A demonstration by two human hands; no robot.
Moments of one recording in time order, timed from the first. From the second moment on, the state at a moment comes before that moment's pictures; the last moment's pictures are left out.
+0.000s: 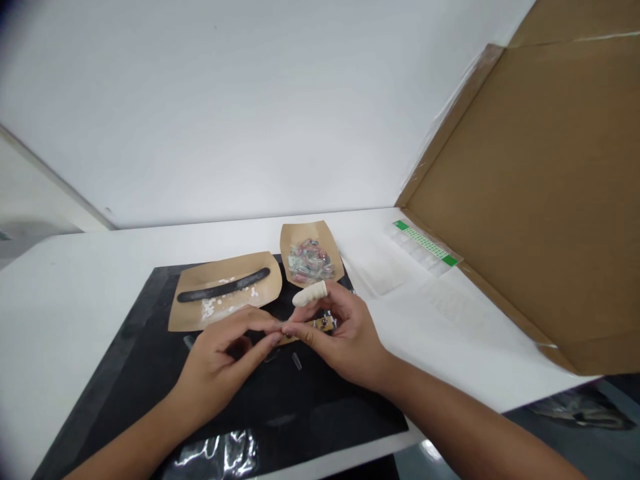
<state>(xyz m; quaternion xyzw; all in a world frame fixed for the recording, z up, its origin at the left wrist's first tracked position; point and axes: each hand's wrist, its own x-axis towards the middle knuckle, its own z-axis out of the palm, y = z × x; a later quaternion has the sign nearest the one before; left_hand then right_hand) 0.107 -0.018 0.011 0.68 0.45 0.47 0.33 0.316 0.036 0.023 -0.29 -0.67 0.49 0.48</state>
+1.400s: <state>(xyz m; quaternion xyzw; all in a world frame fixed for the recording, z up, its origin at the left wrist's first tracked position) 0.101 -0.014 0.017 0.62 0.52 0.42 0.41 0.315 0.041 0.018 -0.23 -0.88 0.13 0.40</state>
